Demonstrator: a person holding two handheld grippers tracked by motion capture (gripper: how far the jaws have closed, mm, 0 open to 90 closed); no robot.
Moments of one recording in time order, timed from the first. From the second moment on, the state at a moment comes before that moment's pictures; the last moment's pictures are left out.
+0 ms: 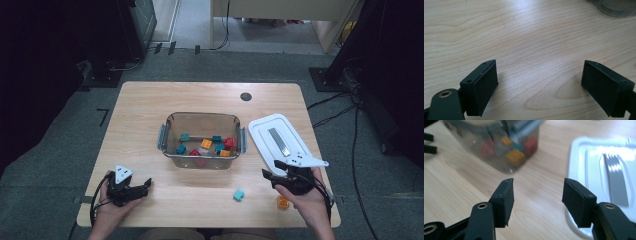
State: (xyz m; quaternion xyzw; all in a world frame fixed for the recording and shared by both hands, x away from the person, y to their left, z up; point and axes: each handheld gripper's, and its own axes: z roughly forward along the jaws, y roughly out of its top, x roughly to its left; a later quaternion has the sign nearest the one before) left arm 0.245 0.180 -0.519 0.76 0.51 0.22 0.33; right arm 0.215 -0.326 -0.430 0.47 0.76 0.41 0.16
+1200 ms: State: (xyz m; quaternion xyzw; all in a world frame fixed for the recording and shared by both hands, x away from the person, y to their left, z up) left arm 0.245 0.181 -0.519 0.76 0.51 0.22 0.33; right arm 0.159 -0.376 -0.512 0.39 0.84 0.34 0.13
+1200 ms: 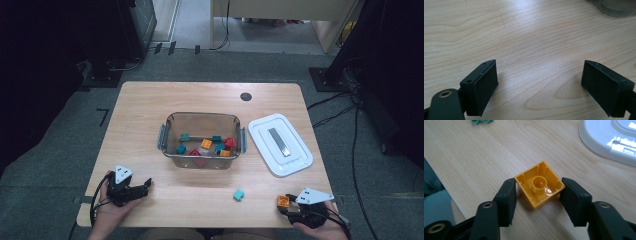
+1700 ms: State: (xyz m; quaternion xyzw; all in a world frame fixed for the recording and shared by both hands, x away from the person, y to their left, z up) left arm 0.245 0.181 -0.519 0.76 0.51 0.22 0.33; right arm 0.169 -0.368 -0.503 0.43 0.82 0.37 0.13
